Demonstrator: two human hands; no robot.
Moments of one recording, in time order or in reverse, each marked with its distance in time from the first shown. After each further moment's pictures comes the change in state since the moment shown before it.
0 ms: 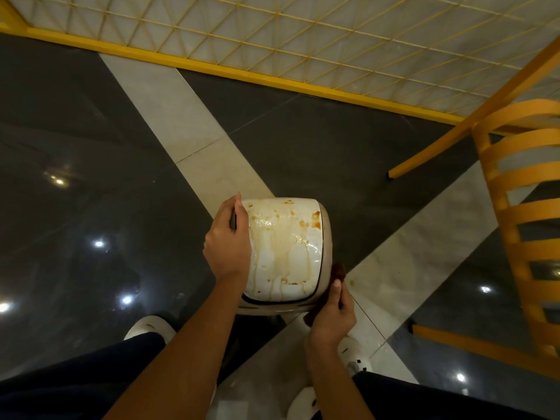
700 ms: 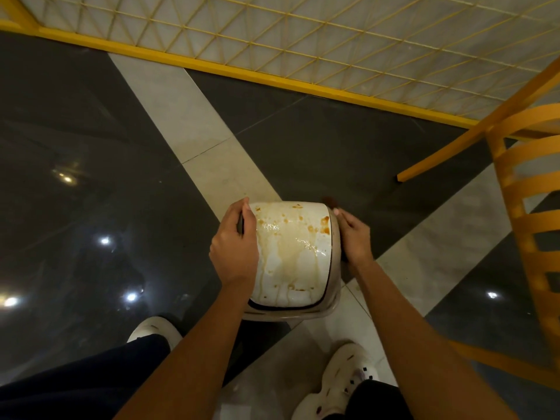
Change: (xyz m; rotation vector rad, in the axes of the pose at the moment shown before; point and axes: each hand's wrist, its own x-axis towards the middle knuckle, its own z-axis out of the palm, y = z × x) left_hand 0.001 0.002 -0.001 -0.003 0.002 0.009; right_hand 0.092 -0.088 0.070 -0.293 -0.627 -0.088
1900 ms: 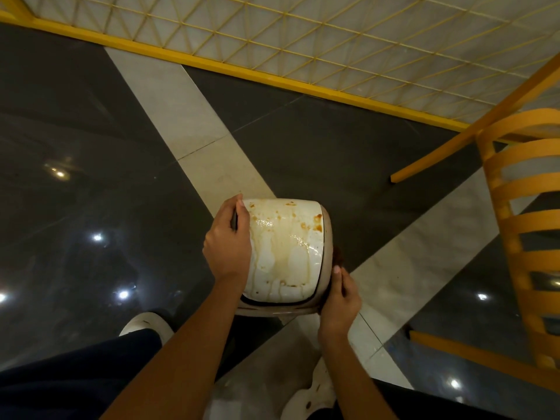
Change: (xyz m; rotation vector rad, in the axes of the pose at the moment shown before) left_hand -0.003 -0.001 0.000 0.008 0.016 0.007; right_hand -0.095 0.076 0.007 0.103 0.450 -0.011
